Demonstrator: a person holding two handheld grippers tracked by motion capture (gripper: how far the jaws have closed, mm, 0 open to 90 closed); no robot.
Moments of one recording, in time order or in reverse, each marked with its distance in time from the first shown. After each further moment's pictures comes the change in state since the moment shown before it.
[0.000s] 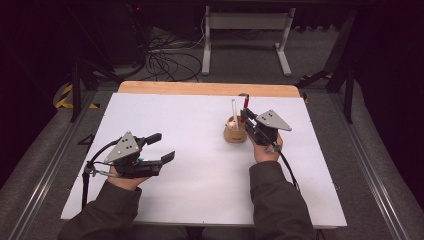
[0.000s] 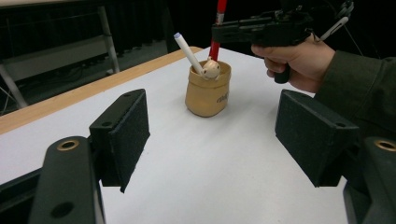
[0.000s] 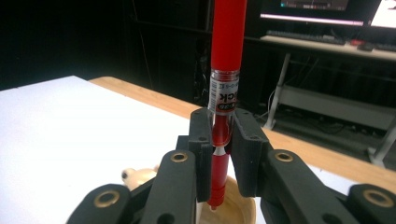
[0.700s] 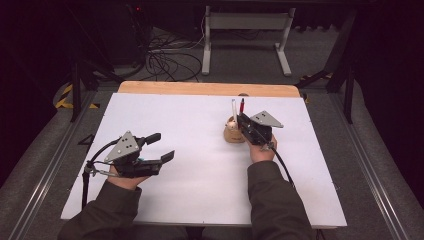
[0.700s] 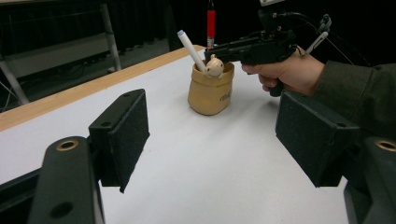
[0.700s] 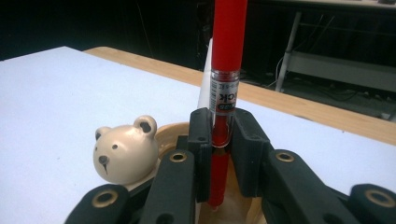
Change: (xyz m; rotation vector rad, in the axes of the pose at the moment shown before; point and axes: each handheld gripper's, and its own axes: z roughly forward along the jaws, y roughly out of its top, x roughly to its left) left arm 0.002 -0.002 0.001 0.004 0.007 -0.009; right arm -0.002 -0.024 0.024 0.124 0.012 0.053
